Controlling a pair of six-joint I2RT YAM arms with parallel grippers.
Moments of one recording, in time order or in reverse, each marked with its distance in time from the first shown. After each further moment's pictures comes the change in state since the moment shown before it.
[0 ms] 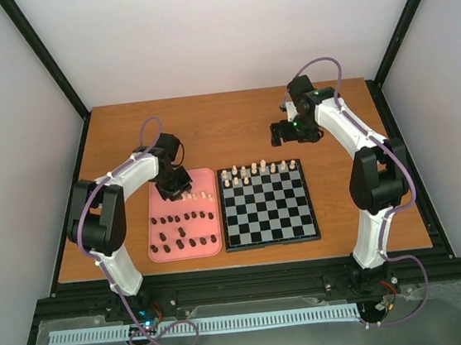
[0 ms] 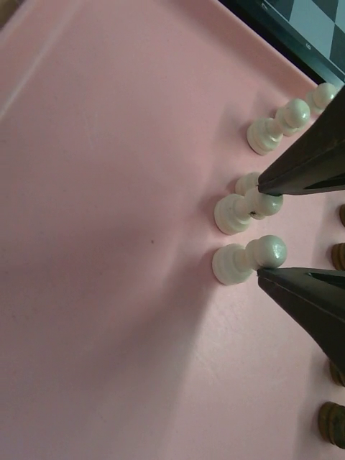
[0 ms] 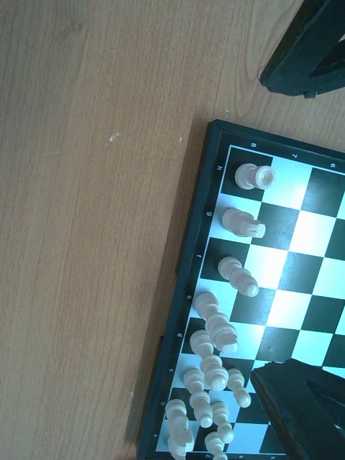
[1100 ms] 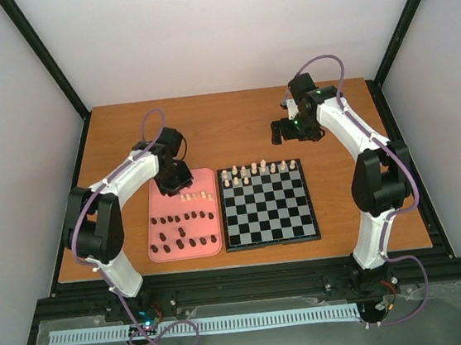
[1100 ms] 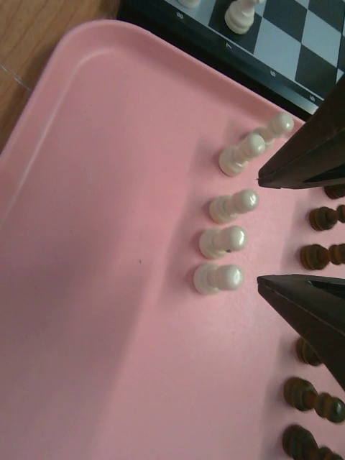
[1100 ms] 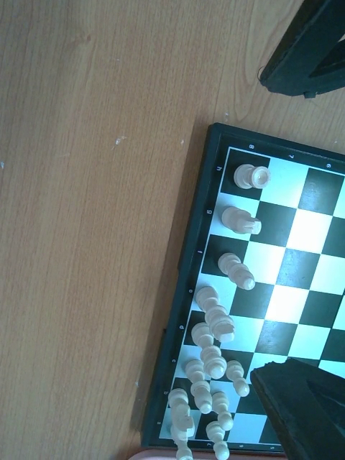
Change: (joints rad) left arm -0.044 -0.063 0.062 -0.084 -0.081 0.049; right arm 0.000 -0.026 0.002 0.000 0.003 0.004
